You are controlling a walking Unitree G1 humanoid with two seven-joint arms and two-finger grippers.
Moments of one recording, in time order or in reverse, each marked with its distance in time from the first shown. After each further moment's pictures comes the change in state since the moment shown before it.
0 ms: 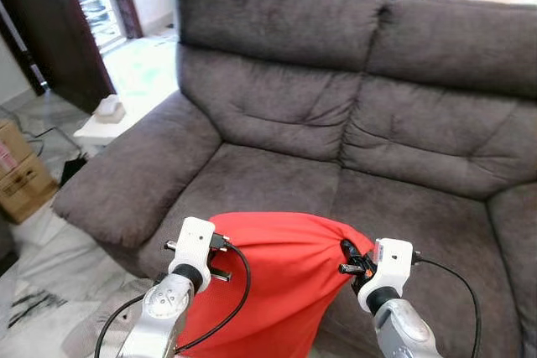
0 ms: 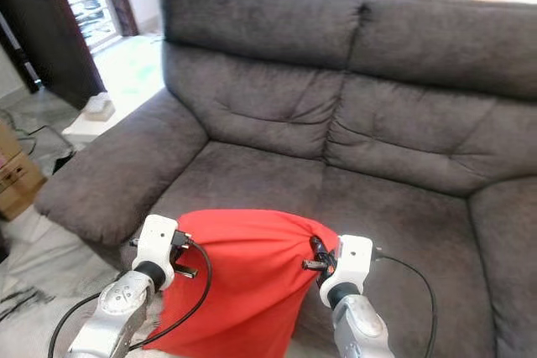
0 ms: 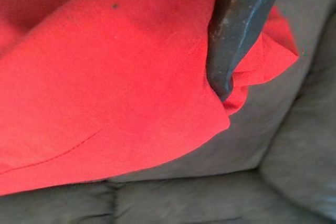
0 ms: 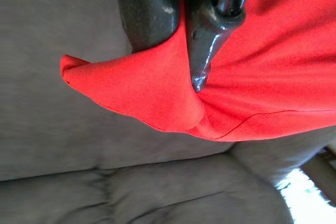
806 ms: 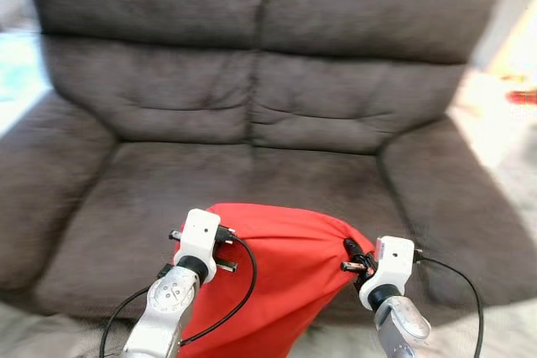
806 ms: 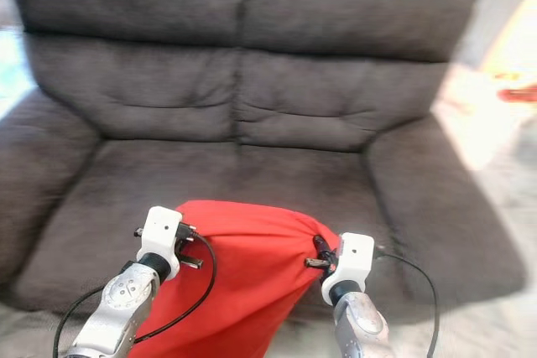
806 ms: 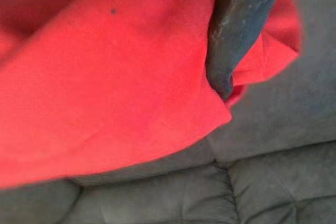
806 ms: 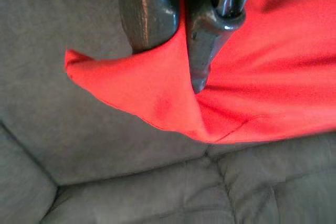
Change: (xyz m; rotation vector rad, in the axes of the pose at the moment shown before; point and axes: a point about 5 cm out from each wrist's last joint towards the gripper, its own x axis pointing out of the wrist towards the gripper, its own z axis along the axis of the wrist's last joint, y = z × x) left arm -0.003 -0.002 0.000 0.020 -0.022 -0.003; right arm 0.003 0.001 0.006 -0.009 -0.023 -0.009
